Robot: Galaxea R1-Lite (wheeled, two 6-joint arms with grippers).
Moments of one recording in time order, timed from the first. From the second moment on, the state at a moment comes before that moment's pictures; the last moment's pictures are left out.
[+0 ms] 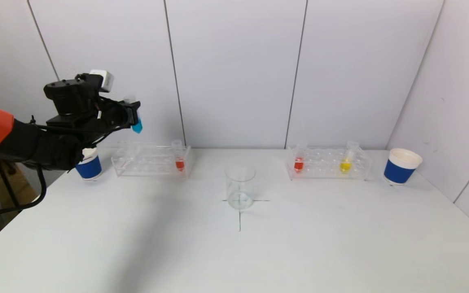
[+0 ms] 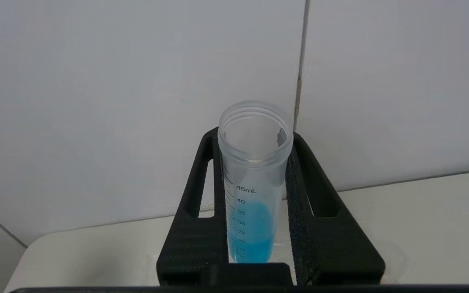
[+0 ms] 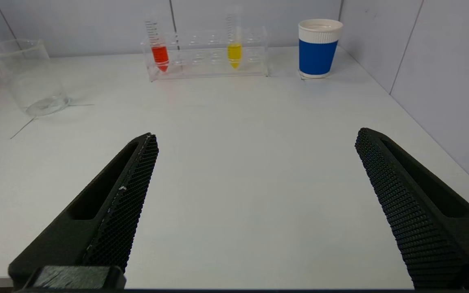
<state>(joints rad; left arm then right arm) -0.01 2.05 -1.27 -0.83 -0.15 0.05 0.00 0.00 0.00 -0.01 -0.02 0.06</state>
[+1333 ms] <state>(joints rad) -0.28 2.06 -1.78 -0.38 -0.24 0.07 0.00 0.00 0.00 -0.01 -0.02 0.06</state>
